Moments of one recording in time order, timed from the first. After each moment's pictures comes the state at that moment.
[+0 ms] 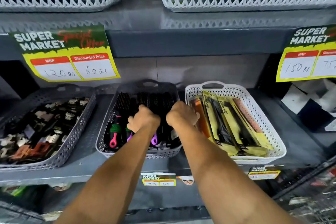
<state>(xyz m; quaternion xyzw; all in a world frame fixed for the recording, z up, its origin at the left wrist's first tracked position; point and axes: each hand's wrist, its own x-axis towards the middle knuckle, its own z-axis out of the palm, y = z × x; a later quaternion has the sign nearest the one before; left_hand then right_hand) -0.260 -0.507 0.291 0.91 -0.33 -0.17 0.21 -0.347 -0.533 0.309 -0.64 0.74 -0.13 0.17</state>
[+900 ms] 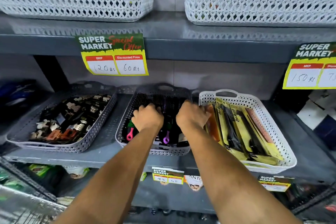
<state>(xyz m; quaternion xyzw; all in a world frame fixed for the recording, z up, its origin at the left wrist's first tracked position) -0.240 -0.461 0.314 0.88 -0.39 -0.04 0.25 -0.346 -0.507 0.327 -0.71 0.68 -0.17 0.04</state>
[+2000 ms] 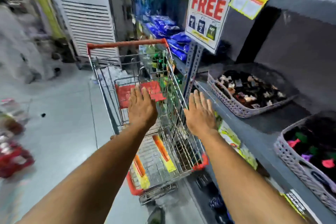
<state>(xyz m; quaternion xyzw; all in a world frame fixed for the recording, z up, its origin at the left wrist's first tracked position) -0.063 -0.018 0.244 0.98 0.00 0.09 0.19 -0.100 -0.212 0.244 -0.99 0.01 -0.12 0.01</state>
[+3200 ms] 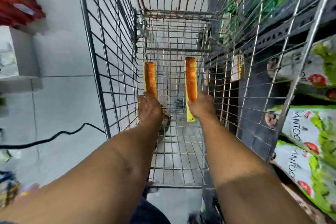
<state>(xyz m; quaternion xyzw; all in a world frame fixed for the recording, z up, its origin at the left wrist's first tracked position) -0.084 -0.017 -0.082 0.83 0.41 -0.29 0.26 -0.027 -0.165 -0.083 -0.91 0.13 0.38 0.14</state>
